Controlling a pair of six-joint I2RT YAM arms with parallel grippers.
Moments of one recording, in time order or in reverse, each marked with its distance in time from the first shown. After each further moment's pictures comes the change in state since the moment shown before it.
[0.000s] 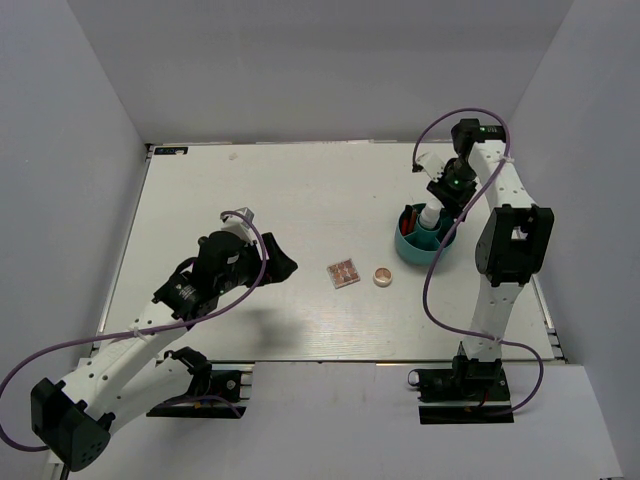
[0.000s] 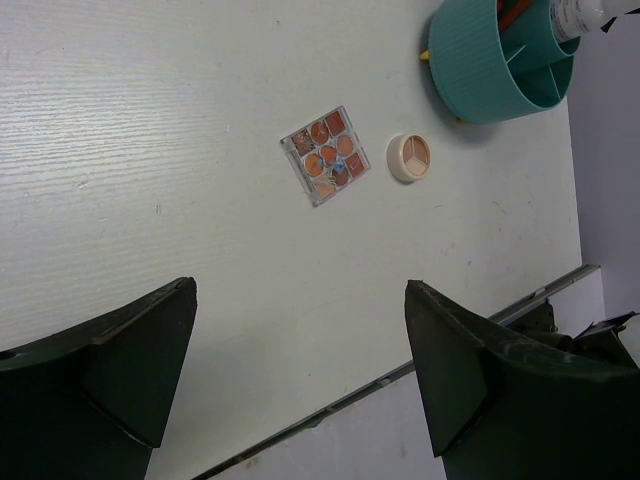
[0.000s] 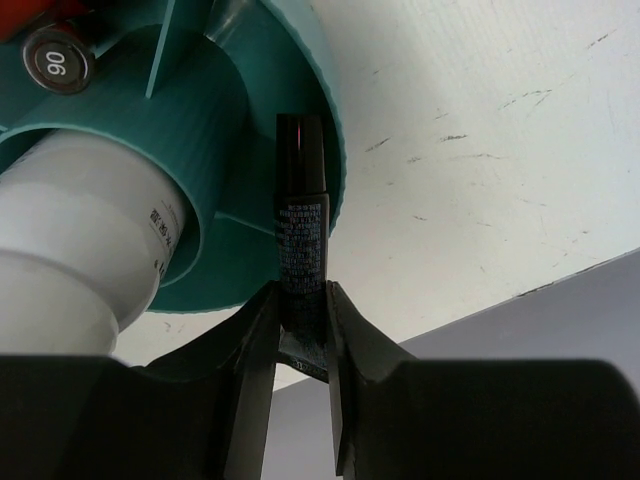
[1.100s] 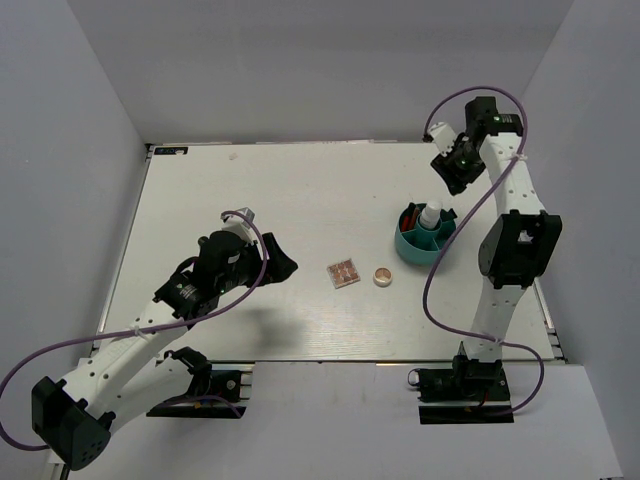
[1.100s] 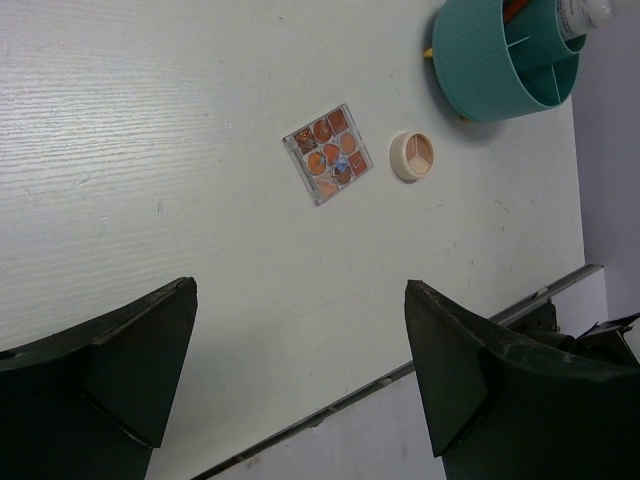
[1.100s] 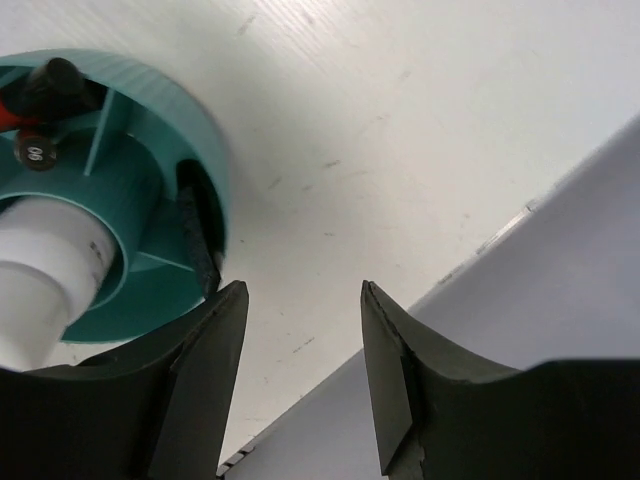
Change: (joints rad) left arm 0.000 0.007 0.000 -0.001 0.000 0.000; right arm -0.017 -0.005 0.147 0.082 -0.015 0.109
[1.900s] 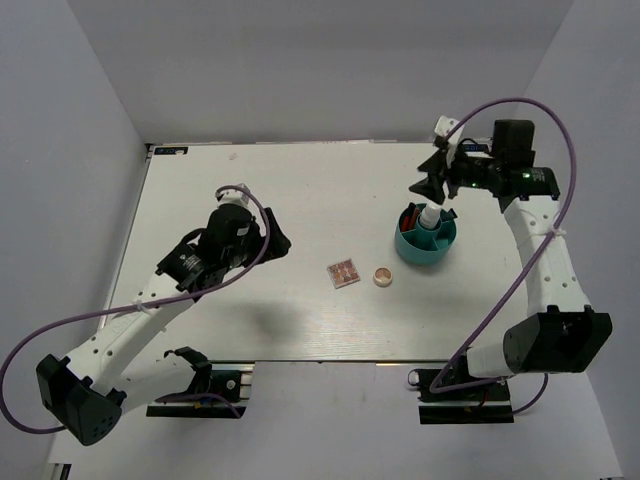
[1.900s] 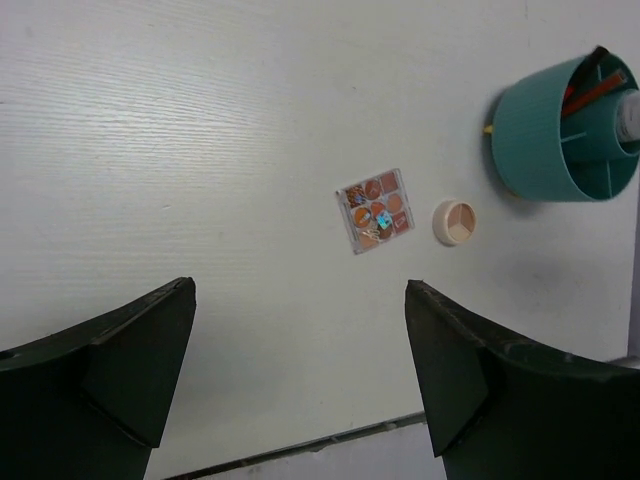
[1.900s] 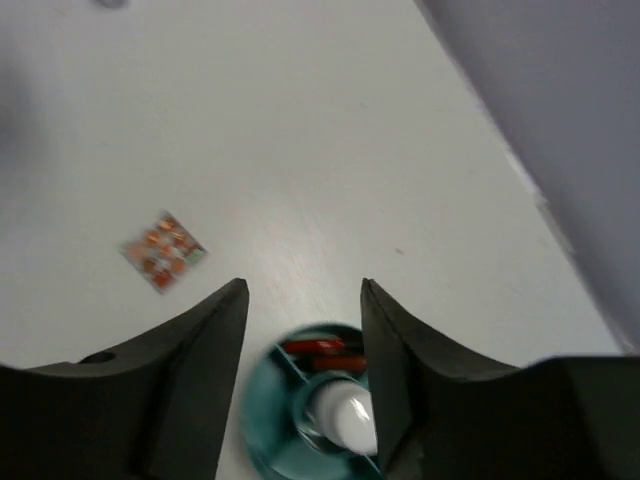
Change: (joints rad) left arm 0.000 0.168 0.269 -0.202 -0.184 -0.022; right arm 0.008 -0.657 -0.578 0.511 -0.774 0.077
